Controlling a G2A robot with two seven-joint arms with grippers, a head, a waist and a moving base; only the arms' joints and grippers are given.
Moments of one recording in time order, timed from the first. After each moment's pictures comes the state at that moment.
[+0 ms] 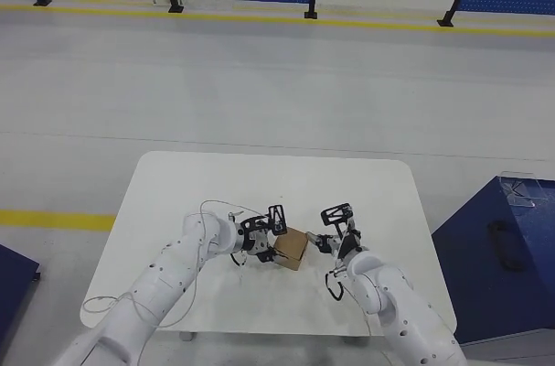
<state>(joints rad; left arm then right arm) 0.61 -1.41 -0.78 -0.83 1.48 -0.93 -0.06 -1.20 -1.16 1.13 -1.60 -1.12 0.15 0.50</state>
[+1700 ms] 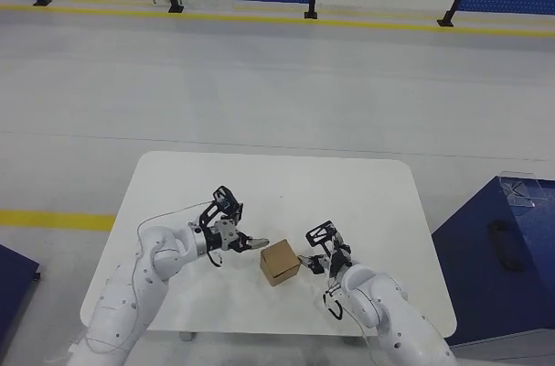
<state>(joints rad) 0.87 -1.29 -1.10 -1.12 1.02 -0.90 -0.29 -1.25 -1.18 1.10 -1.61 -1.25 -0.02 0.58</state>
